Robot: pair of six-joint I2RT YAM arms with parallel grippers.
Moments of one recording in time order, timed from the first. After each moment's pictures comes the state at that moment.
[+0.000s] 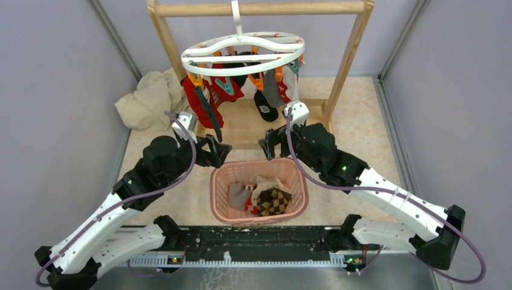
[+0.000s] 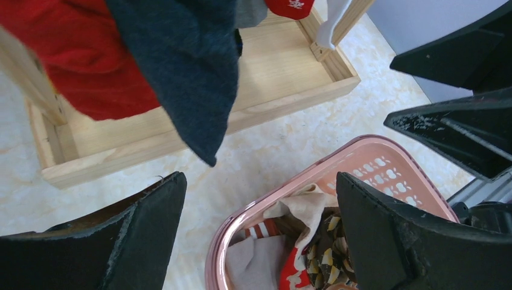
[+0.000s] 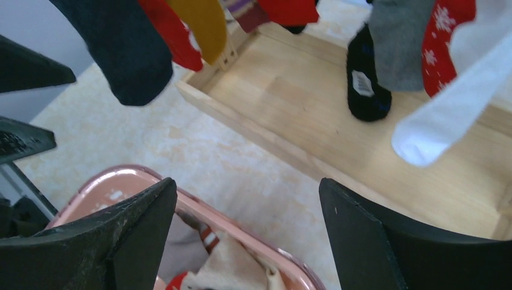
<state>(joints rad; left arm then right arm) -0.80 0.77 0.95 -0.42 -0.22 -0.36 0.91 0.98 0.96 -0.23 0.25 0.21</state>
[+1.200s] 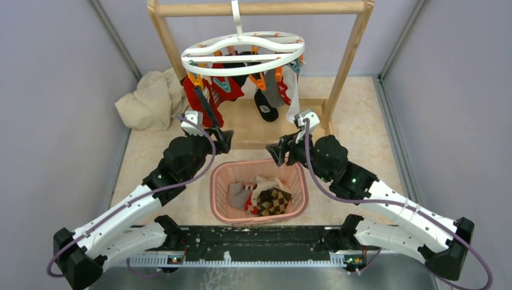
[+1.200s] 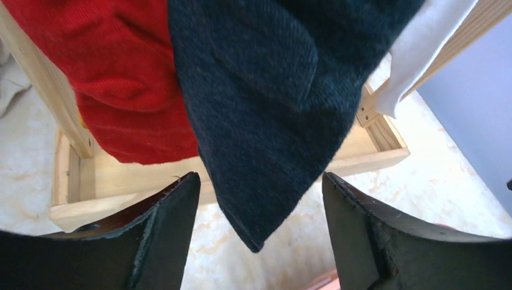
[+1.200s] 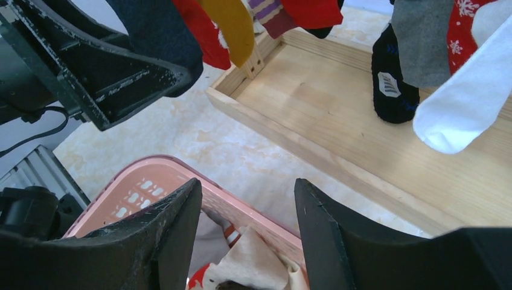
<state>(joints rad) -0.75 0.87 0.69 0.08 -0.39 -0.36 0.92 0.86 0.84 -0.11 0.18 0.26</state>
